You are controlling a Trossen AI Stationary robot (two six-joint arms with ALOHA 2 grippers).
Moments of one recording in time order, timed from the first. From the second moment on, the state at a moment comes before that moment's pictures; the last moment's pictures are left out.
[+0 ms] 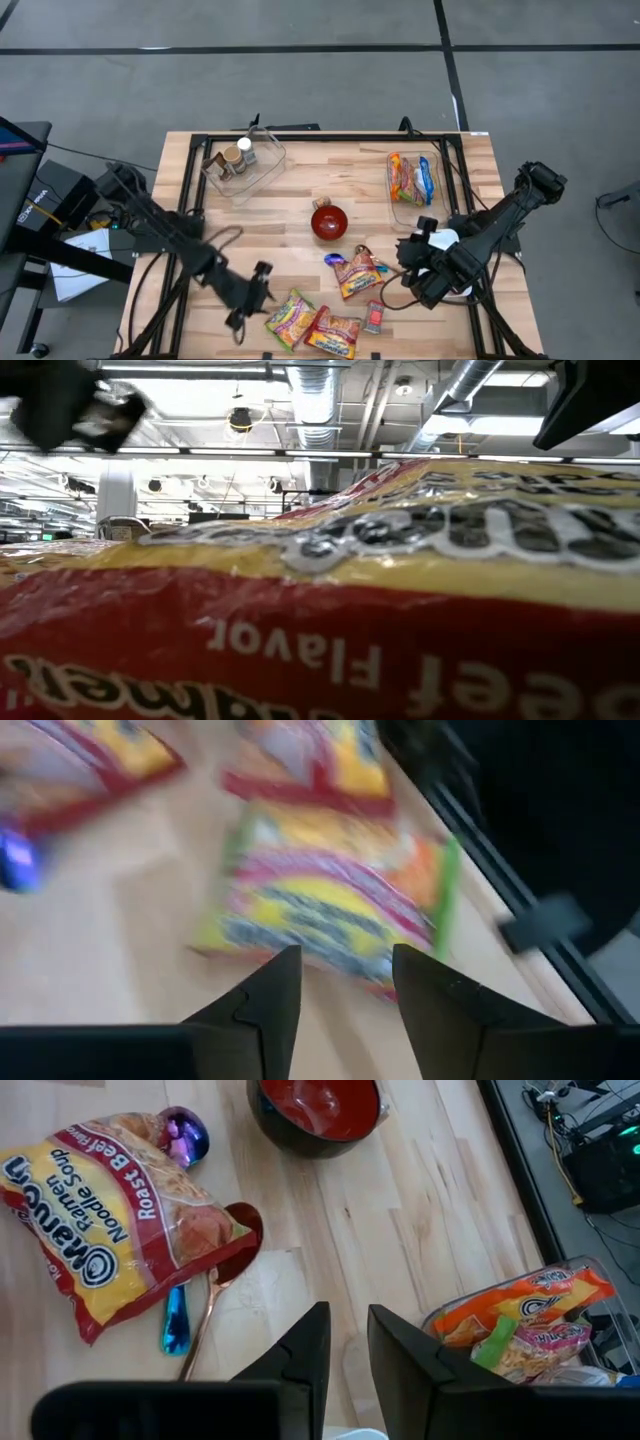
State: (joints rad) left arm -0.74 1.44 0.70 -0.03 -0.21 -0.21; right arm 0.74 1.43 1.08 -1.17 0.78 0.85
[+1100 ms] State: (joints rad) left arm -0.98 1.77 0.68 0.27 -0.52 -0.85; right arm 0.75 1.43 1.08 -1.15 0.76 0.87
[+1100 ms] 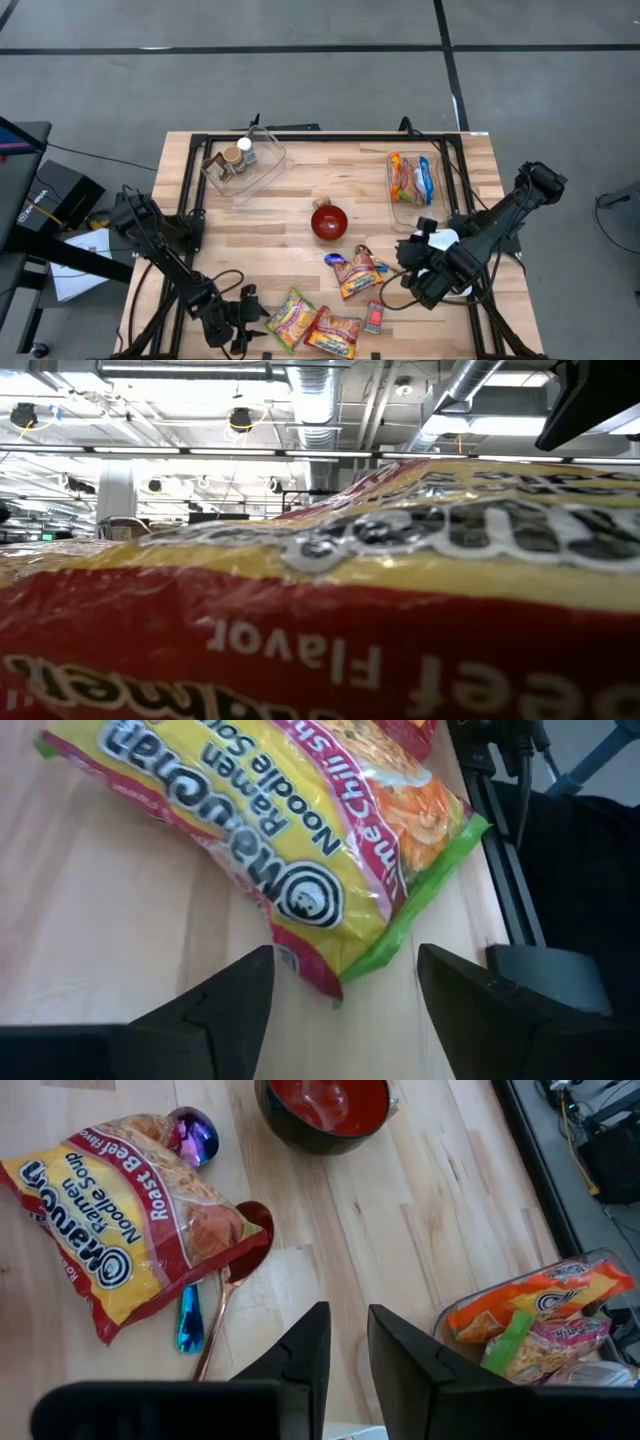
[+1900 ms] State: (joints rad) left arm -0.96 1.81 0.68 0.24 -0.55 -0.85; right arm 0.75 1.43 1.08 -1.14 0.76 0.86
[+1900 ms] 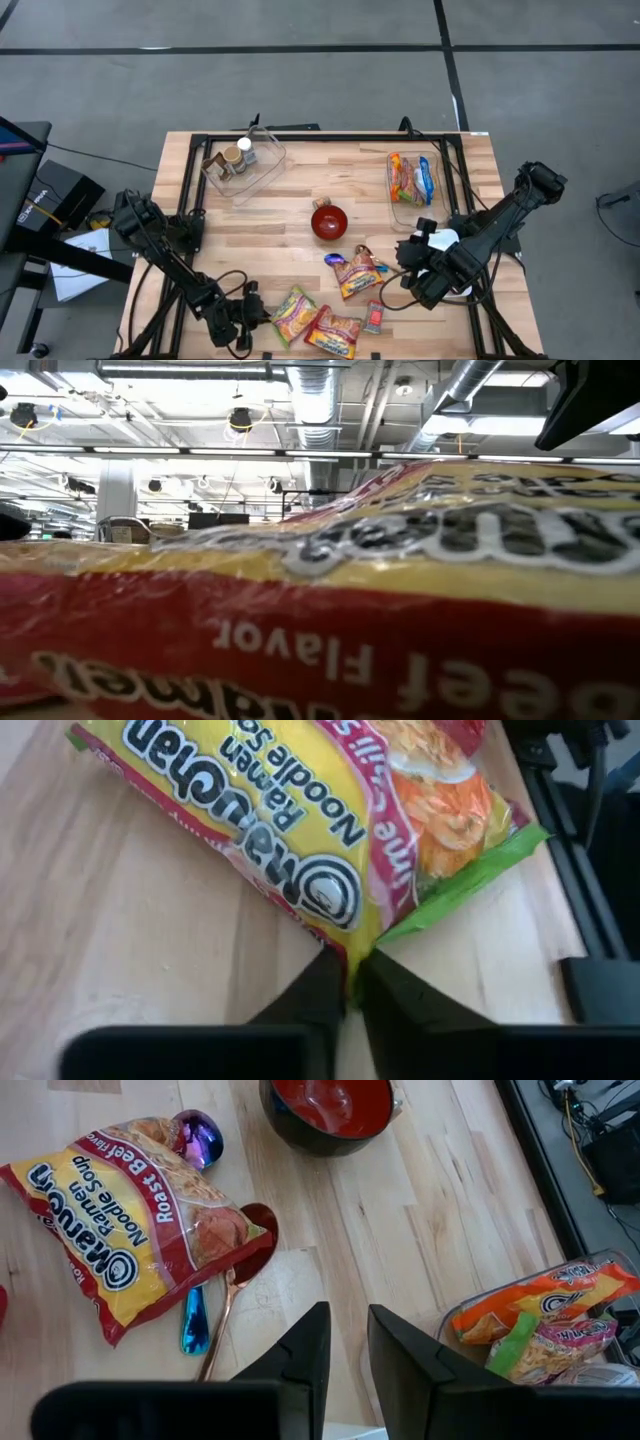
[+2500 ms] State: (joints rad) left arm -0.96 1.73 0.68 0.20 -0.67 -0.64; right arm 0.74 1.43 1.08 -1.07 0.76 0.79
